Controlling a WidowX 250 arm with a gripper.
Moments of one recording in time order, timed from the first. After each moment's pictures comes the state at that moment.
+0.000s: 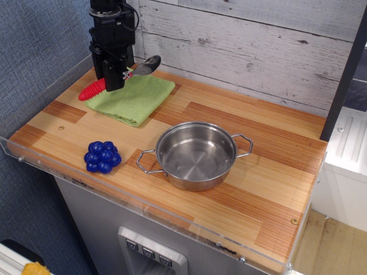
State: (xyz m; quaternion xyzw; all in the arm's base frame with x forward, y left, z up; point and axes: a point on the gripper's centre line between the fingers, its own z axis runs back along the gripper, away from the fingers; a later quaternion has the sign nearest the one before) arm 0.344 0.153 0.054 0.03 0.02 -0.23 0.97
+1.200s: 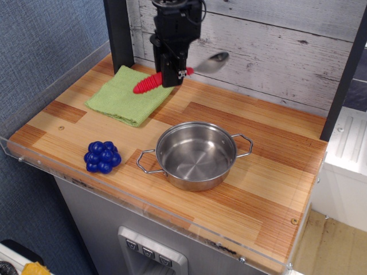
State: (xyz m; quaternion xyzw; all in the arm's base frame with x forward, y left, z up) arm 0.355 0.057 0.076 0.04 -0.01 -0.38 0.92
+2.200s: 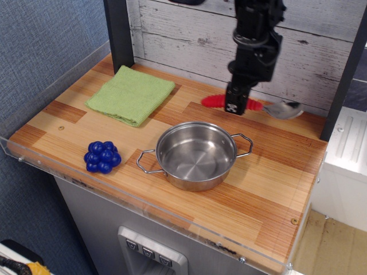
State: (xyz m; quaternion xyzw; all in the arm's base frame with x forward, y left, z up) arm 0.383 -0.037 0.041 0.05 -0.03 -0.65 0.76
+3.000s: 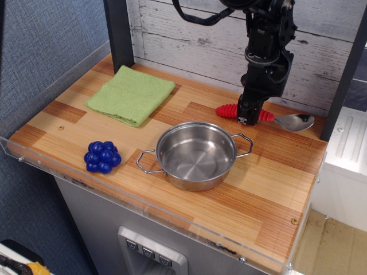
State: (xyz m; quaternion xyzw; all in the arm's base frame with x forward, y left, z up) arm 0.396 -0.050 0.018 0.07 -0.05 -0.67 0.73
